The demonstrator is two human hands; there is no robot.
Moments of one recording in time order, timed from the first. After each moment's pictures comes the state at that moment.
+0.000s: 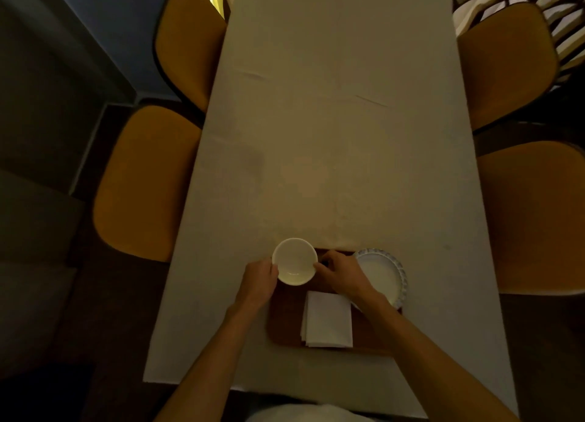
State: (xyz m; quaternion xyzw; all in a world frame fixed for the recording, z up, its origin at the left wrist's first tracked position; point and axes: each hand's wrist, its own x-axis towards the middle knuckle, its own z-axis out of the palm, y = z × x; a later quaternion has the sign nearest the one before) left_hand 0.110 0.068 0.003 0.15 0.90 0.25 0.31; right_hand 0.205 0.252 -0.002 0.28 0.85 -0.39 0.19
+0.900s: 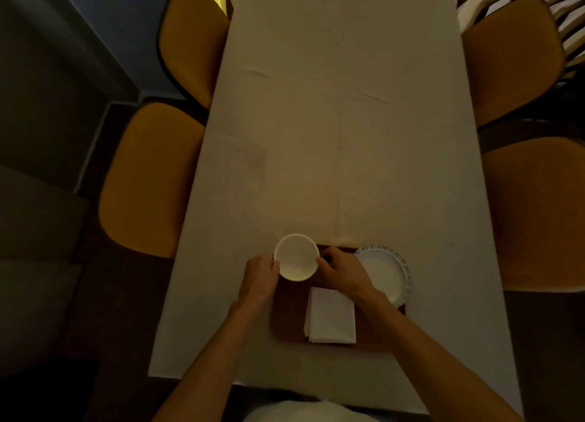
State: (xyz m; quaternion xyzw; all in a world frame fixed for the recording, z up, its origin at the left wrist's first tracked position) left_hand 0.109 0.068 0.012 0.14 0.91 0.24 0.30; right_hand 0.206 0.243 -0.002 0.29 0.86 -0.37 0.19
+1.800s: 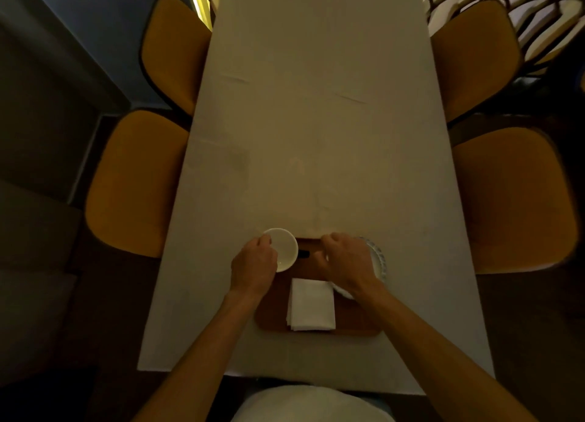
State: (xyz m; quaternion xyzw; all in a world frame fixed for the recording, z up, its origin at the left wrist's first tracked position) left_hand 0.138 0.094 0.052 0.23 0.95 0.16 0.16; right_hand 0.238 0.268 0.046 0.19 0.97 -0.14 0.04
